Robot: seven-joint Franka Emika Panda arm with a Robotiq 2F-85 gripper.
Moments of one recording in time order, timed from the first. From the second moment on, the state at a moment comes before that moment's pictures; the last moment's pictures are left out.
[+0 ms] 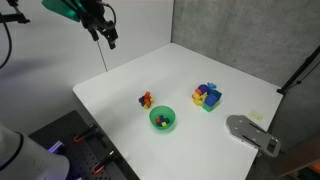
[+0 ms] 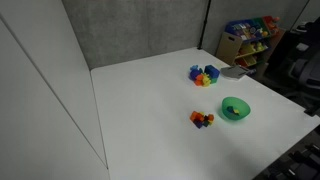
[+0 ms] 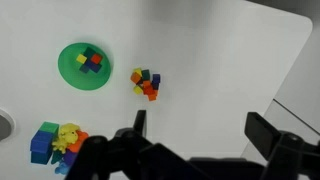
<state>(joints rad) 0.14 -0.61 0.04 -2.49 0.13 2.02 -0.03</state>
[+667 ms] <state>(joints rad) 0.11 -0.55 0.07 -2.49 0.11 2.05 0.01</state>
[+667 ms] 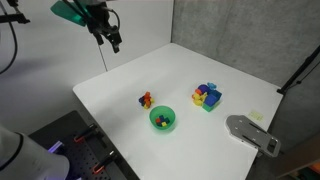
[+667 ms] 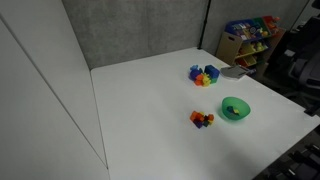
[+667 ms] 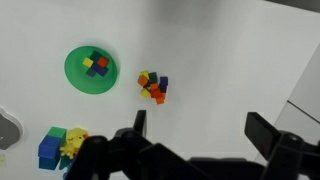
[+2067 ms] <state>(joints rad) 0.07 0.12 0.08 -2.38 -0.07 2.47 0.17</state>
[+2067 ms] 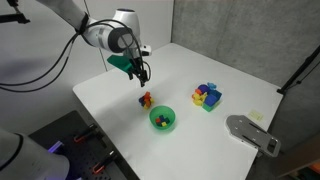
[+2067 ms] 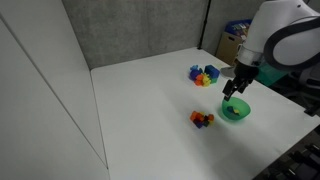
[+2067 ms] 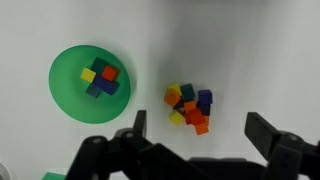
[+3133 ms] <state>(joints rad) 0.17 0.62 -0.04 -2.11 -0.15 2.57 0.34</state>
